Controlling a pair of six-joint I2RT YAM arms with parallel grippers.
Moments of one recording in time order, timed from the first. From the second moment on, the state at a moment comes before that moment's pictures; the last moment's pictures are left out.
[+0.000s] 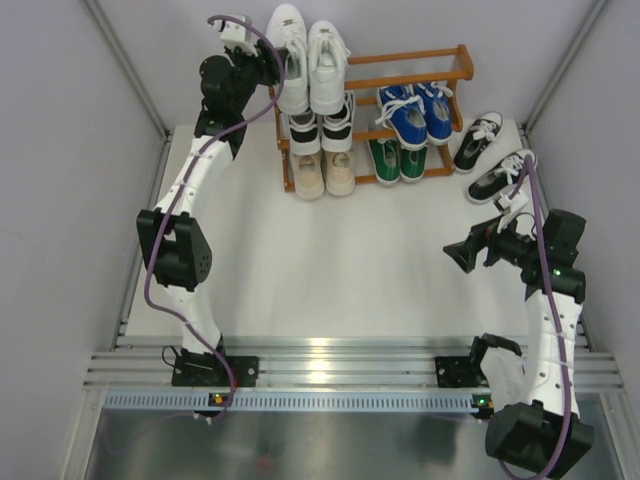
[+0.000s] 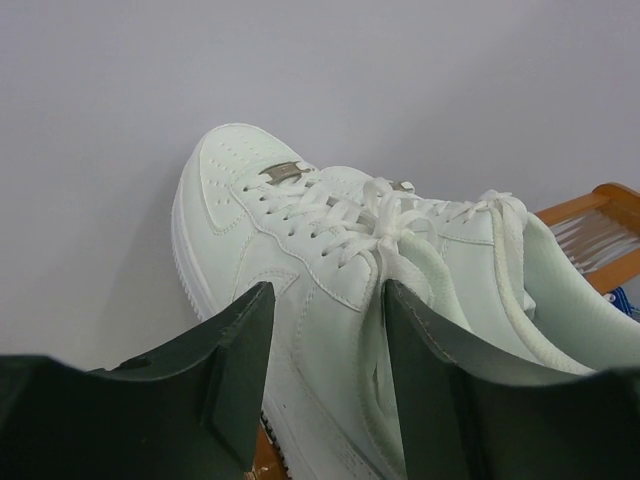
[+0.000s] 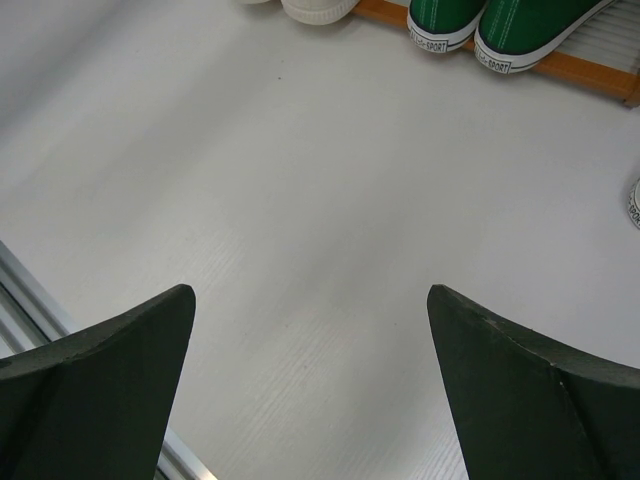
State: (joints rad) left arm -0.20 1.94 1.89 0.31 0.22 -0.17; right arm -0.34 0.77 0.75 -0.61 -0.97 -0.39
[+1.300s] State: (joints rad) left arm -0.04 1.88 1.95 0.19 0.09 -0.44; right arm -0.34 0.77 0.75 -0.61 -0.97 -0.39
